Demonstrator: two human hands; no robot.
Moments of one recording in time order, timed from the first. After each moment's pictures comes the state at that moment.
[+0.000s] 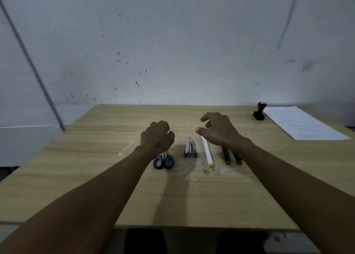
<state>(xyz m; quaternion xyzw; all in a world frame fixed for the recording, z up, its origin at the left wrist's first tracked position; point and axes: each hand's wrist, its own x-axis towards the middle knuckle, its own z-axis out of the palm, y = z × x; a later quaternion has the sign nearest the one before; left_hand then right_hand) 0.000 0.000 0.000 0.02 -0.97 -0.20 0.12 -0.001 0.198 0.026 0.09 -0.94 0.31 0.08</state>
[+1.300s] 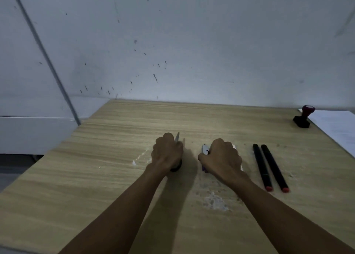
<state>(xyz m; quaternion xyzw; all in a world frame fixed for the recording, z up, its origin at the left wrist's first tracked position) -0.053 -0.035 -0.054 0.13 -0.94 -0.31 0.12 -0.037 0.124 -0.047 0.01 -0.96 0.27 0.08</state>
